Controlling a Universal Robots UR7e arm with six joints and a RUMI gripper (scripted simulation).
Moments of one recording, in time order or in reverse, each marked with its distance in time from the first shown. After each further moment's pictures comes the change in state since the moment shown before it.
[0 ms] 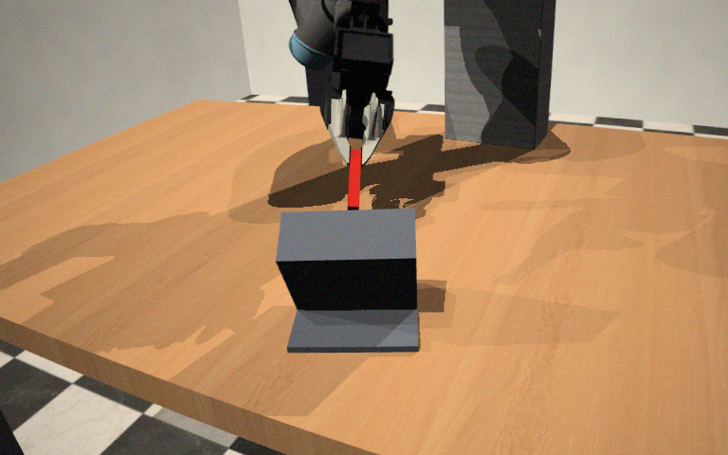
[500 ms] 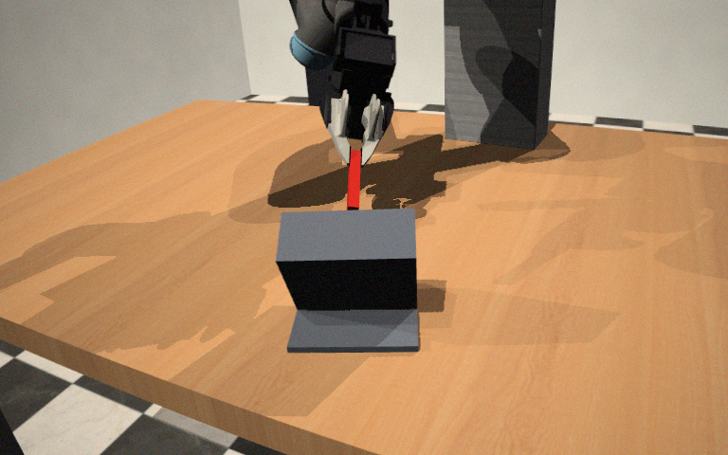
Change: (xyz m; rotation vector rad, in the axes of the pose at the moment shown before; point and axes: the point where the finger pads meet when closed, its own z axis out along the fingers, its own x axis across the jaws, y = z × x) arm 0.000 -0.001 0.000 0.000 0.000 -0.061
